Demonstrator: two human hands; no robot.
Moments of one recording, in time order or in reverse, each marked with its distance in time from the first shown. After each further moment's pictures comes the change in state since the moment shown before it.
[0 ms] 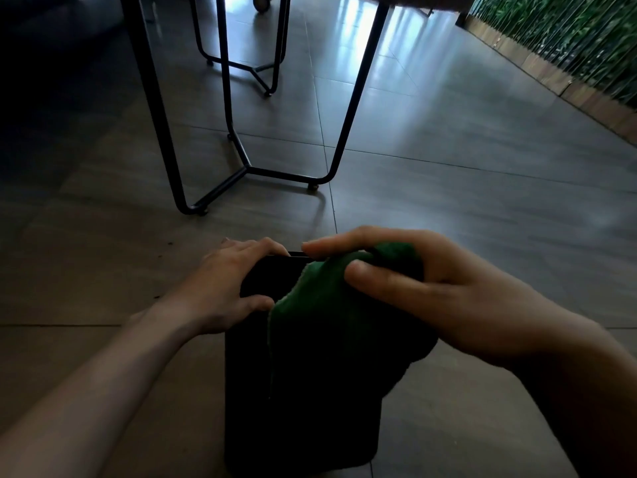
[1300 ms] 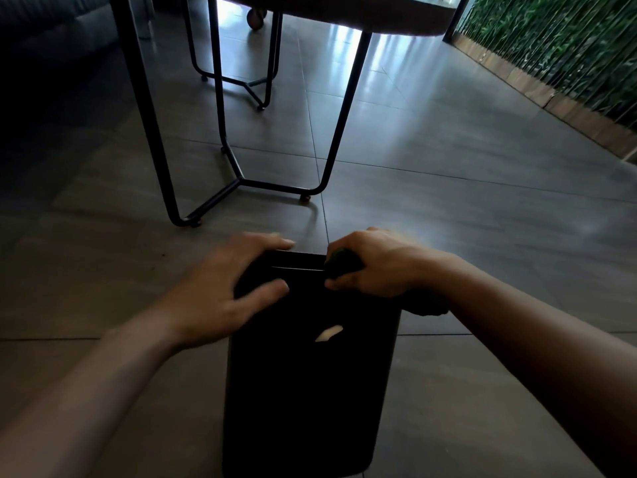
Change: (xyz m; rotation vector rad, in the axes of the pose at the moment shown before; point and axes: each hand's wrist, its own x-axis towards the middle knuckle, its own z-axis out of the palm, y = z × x) left_hand -0.010 0.037 -0.024 -0.215 0.068 0.088; right_hand 0.066 0.043 -0.044 -1.043 -0.014 0.374
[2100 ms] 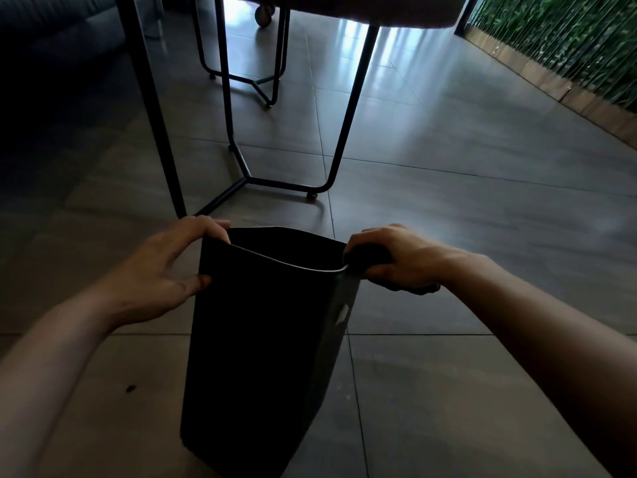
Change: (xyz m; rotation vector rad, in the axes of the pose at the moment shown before) left_hand -0.015 -0.029 -0.047 -0.086 0.026 -0.130; right_hand 0.014 0.055 0.013 0.156 0.043 -0.138
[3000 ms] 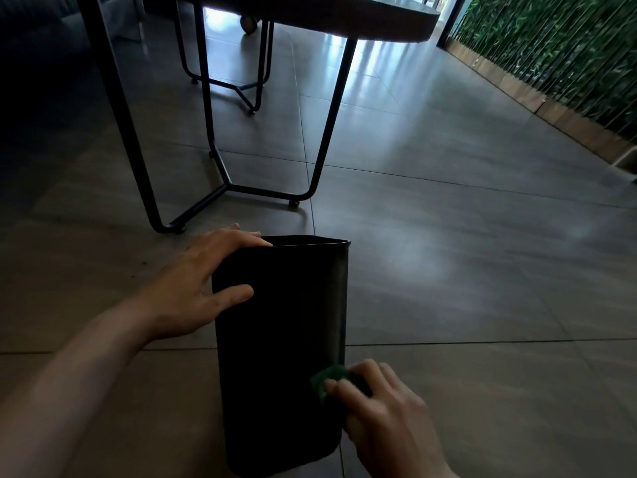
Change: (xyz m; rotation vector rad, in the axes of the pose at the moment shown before) left_hand 0.038 0.014 0.049 0.106 -0.036 0.127; right_hand -0.114 -0.027 0.167 -0.225 0.569 0.009
